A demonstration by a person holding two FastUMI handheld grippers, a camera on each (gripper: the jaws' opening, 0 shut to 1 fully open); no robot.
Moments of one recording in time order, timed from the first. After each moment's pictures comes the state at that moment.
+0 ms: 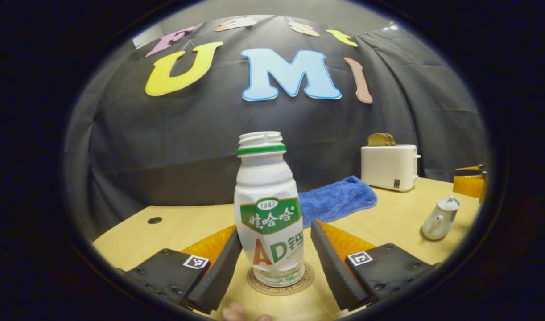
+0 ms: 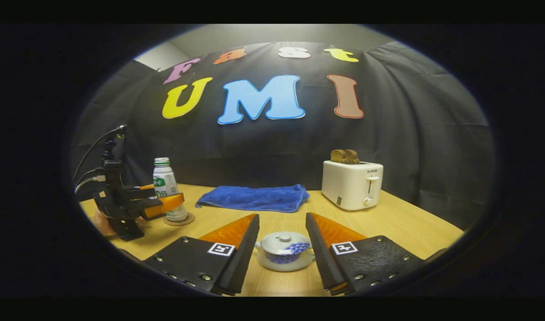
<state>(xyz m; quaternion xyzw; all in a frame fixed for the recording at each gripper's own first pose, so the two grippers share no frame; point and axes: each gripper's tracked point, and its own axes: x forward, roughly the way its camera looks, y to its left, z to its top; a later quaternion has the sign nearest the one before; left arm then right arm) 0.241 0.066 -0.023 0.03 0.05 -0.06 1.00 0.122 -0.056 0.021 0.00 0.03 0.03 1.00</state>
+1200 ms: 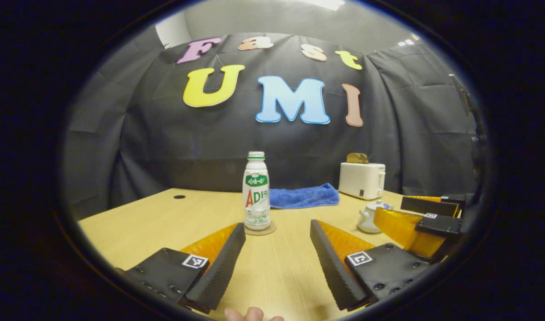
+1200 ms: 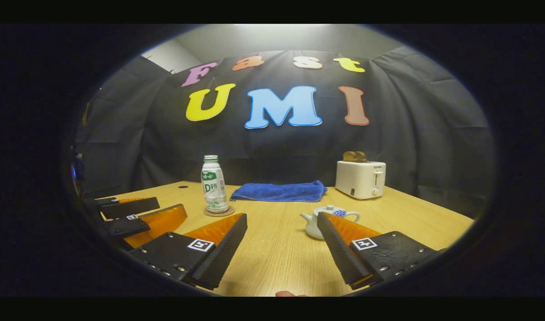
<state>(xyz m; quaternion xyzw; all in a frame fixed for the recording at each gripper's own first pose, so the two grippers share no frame) 0.014 0.025 -0.004 -0.03 0.01 -0.03 1.00 0.023 0.021 0.004 0.00 0.01 0.03 1.00</state>
